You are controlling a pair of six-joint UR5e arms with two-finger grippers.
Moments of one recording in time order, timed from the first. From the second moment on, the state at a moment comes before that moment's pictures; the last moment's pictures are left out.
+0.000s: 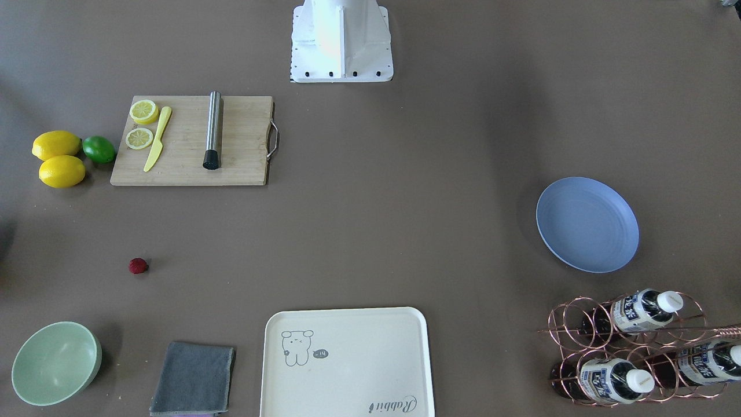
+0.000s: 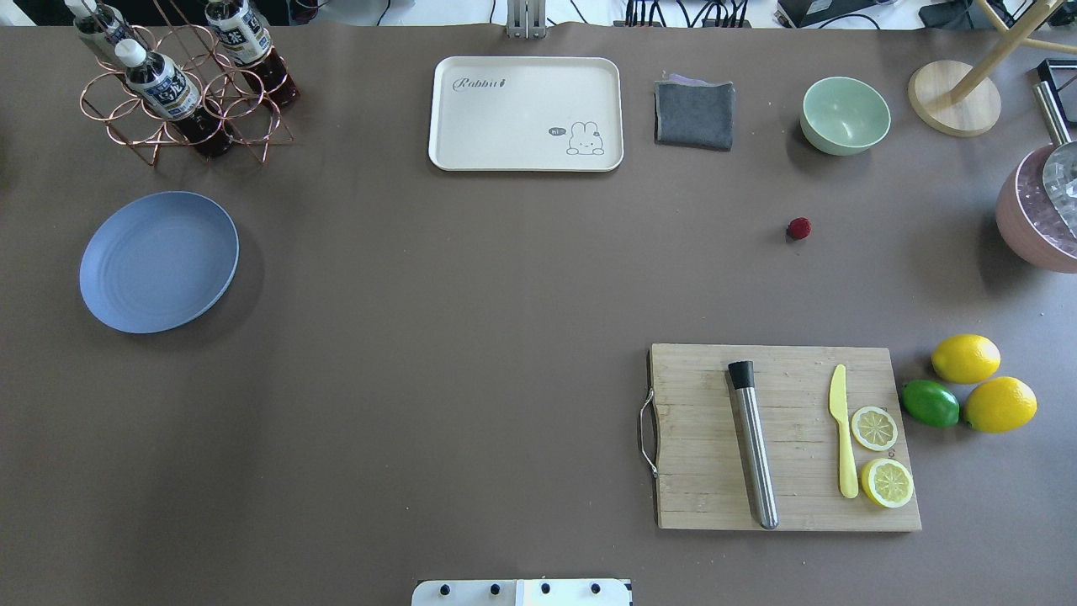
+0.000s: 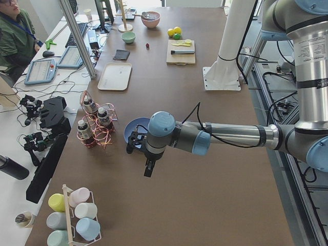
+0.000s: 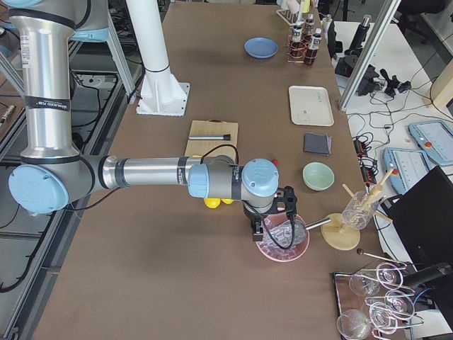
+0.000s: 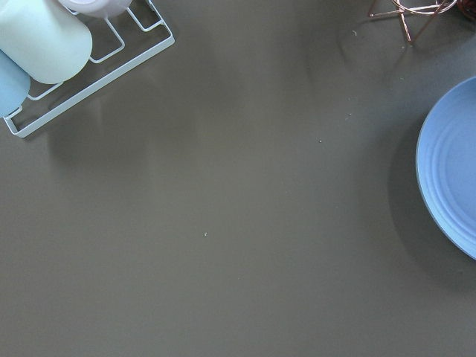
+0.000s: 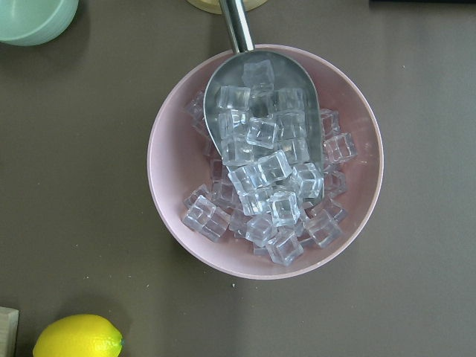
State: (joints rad) left arm -1.57 -1.39 -1.80 -1.82 -2.34 -0.06; right arm 1.64 -1.59 1.69 -1.64 2.45 -0.10
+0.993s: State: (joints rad) left arm -1.52 -1.54 -1.60 -1.94 -2.41 -0.08; right arm 1.42 -1.42 1.80 -1.64 2.45 0.18
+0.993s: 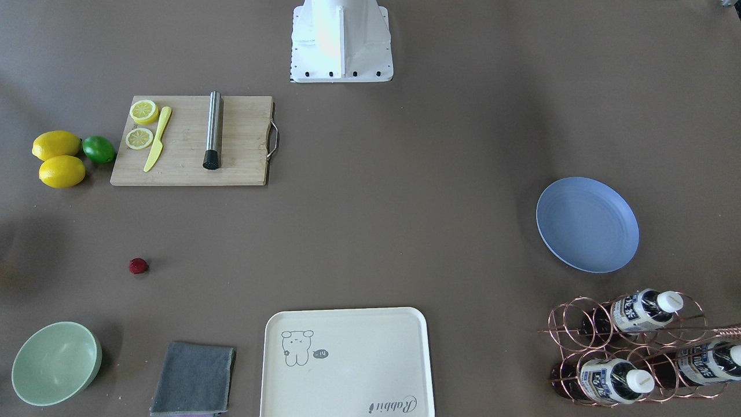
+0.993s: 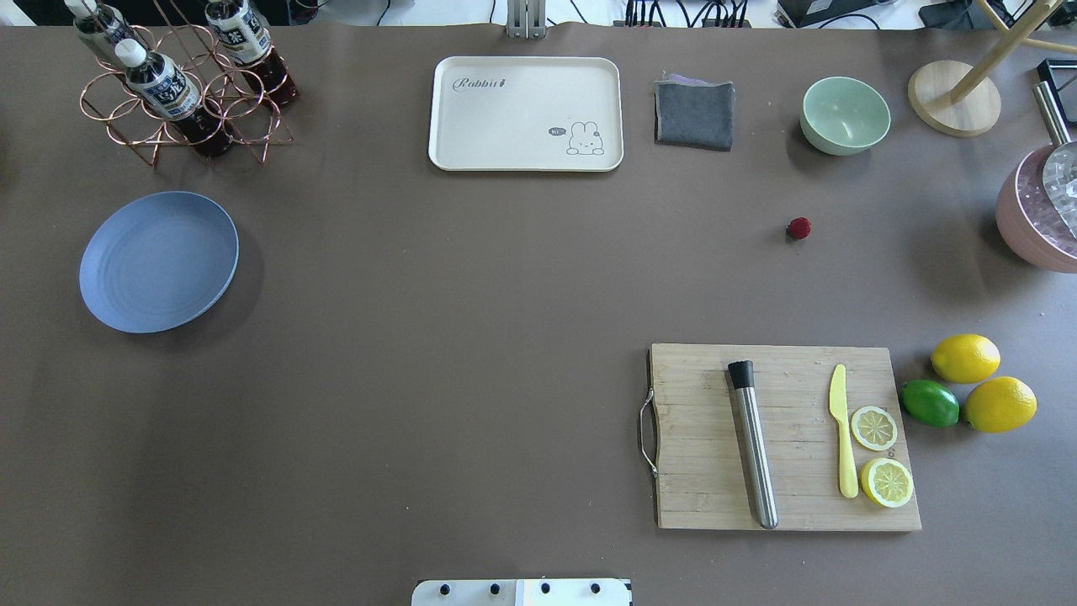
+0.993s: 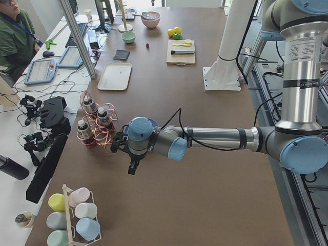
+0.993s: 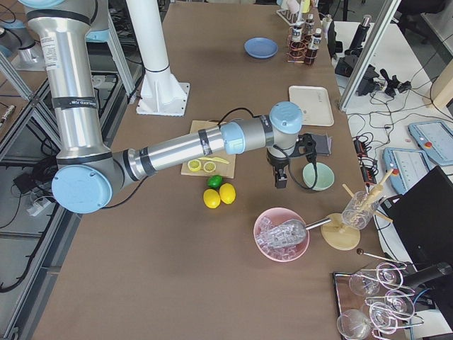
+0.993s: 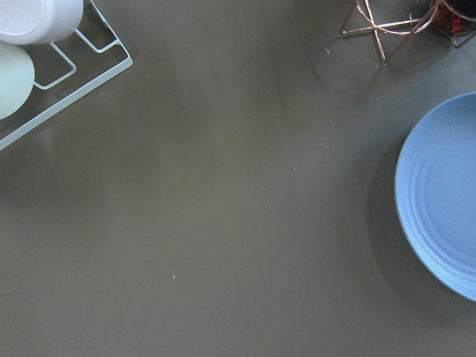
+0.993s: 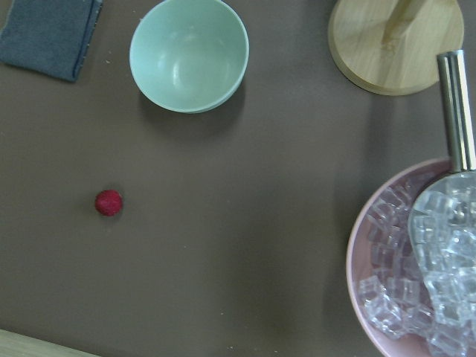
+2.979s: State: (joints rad) left arm -1.08 -1.65 -1.27 -2.73 -2.19 -0.85; right arm 1.13 -1.28 1.63 -1.31 2.26 0.70
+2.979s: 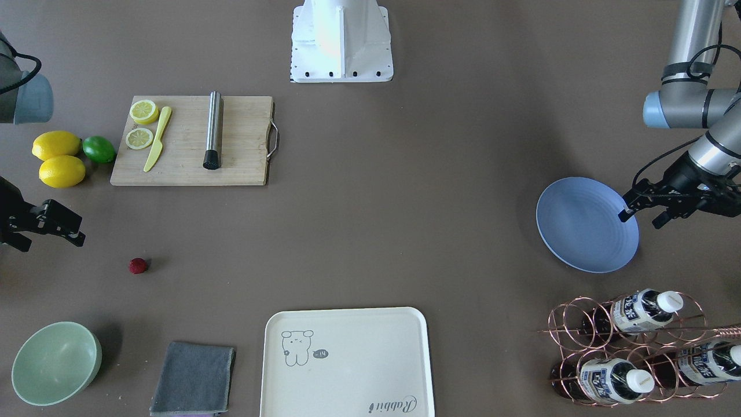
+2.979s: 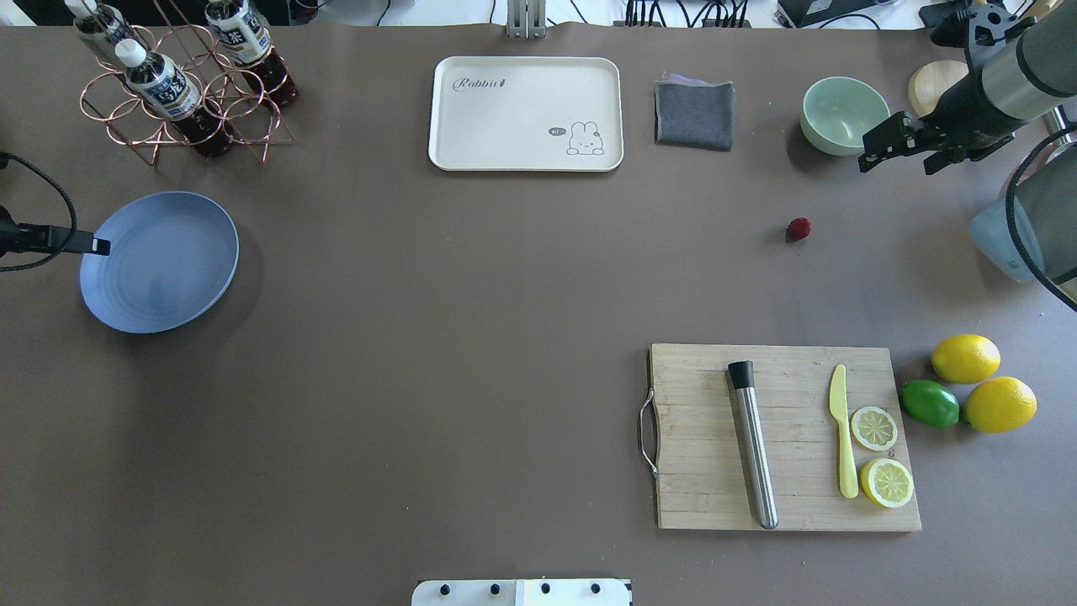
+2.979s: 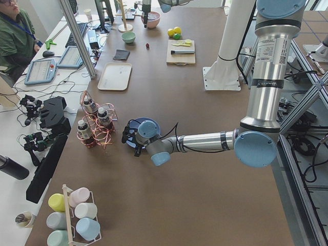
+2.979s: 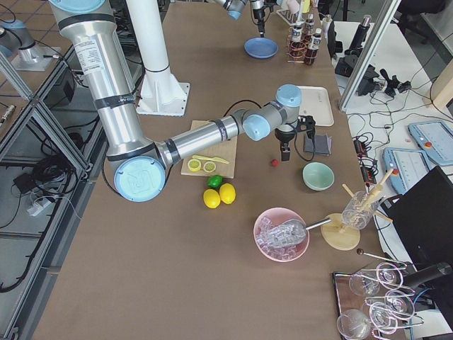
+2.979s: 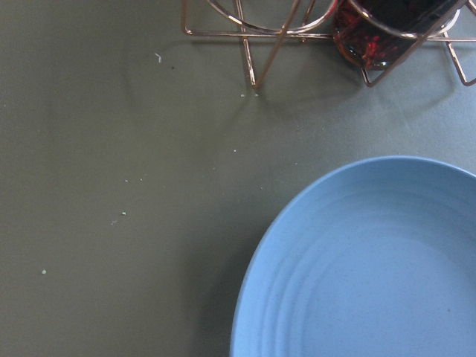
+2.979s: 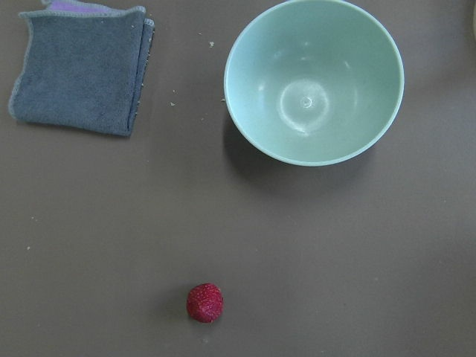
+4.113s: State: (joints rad) left arm -1.08 -1.67 -1.26 -2.72 -2.30 -0.86; right arm 1.11 -1.28 1.62 -1.30 2.26 0.71
